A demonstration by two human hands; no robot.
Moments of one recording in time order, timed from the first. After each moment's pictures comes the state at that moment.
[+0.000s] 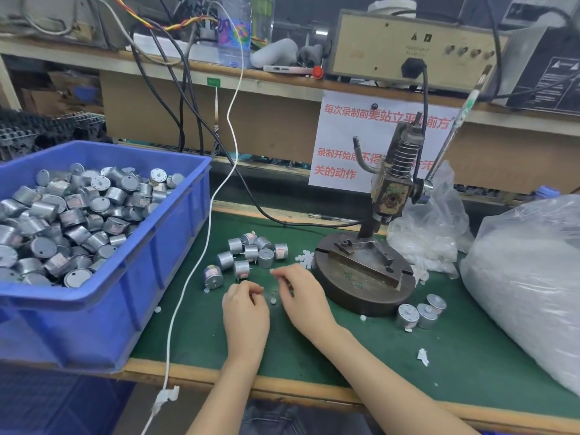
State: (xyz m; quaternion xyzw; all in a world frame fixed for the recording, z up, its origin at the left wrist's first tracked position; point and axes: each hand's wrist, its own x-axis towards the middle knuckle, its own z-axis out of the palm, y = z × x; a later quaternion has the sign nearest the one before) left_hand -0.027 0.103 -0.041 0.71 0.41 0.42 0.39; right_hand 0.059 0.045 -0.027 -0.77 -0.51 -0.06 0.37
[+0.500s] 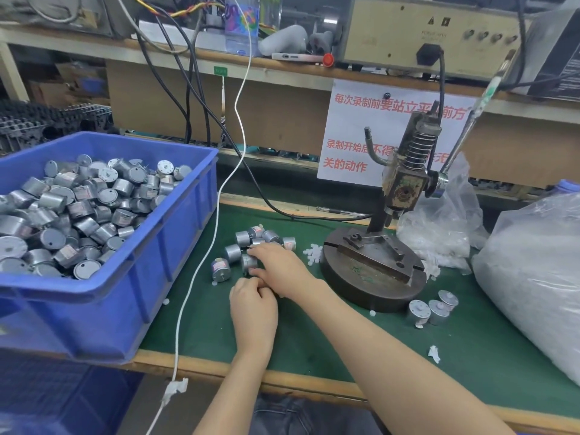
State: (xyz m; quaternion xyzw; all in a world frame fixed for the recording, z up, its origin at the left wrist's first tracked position) left_hand -0.024 0.105 -0.043 0.71 0.43 0.41 0.37; right_hand 0.068 0.110 -0.005 -0.79 -0.59 0.01 0.13
